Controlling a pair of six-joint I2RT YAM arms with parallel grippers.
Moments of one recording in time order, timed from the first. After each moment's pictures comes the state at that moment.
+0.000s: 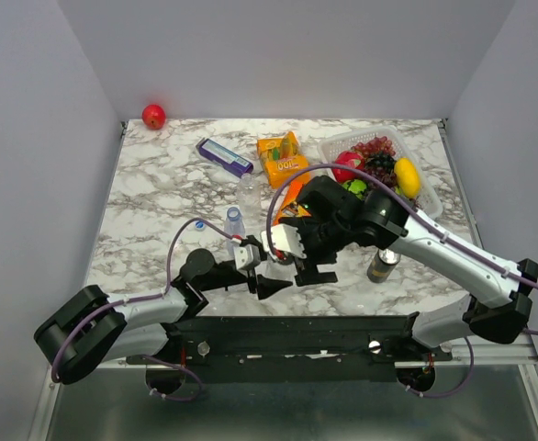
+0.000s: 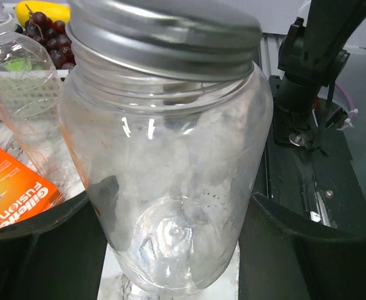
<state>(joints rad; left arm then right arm) -0.81 1.14 0.18 1.04 0.58 -0.08 1.05 1.44 1.59 -1.17 -0.33 -0.76</state>
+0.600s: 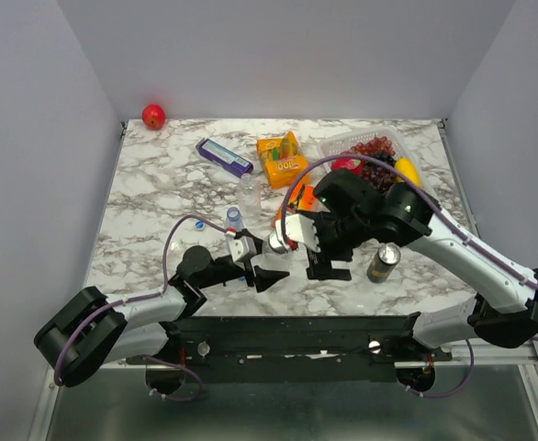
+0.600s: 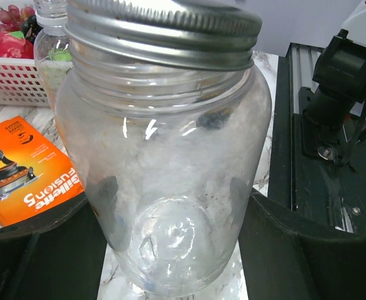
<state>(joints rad) -0.75 1.14 0.19 1.04 0.54 -0.10 1.02 1.36 1.59 -1.33 -0.28 -0.67</state>
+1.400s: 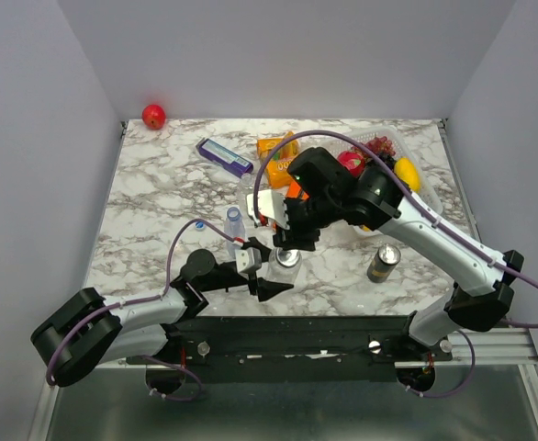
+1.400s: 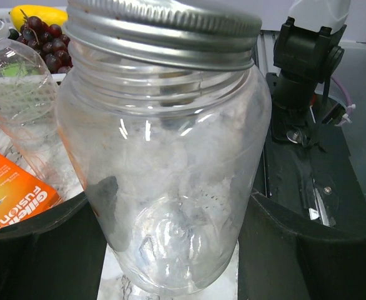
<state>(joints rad) -0.83 1.12 0.19 1.00 0.59 -0.04 1.01 1.54 1.83 -1.15 -0.29 -0.65</state>
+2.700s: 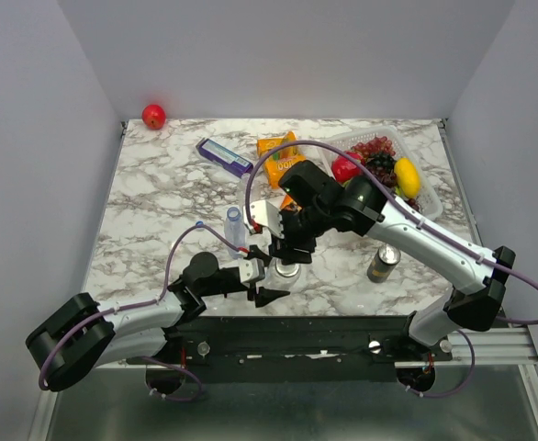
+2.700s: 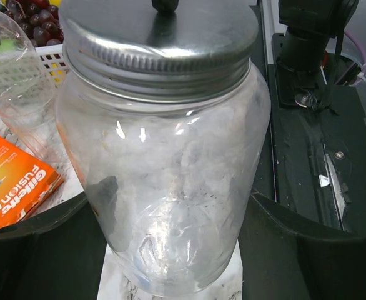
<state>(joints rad) -0.86 1.06 0.17 0.86 0.57 0.09 1.01 1.55 1.70 -1.12 -0.31 -0.58</state>
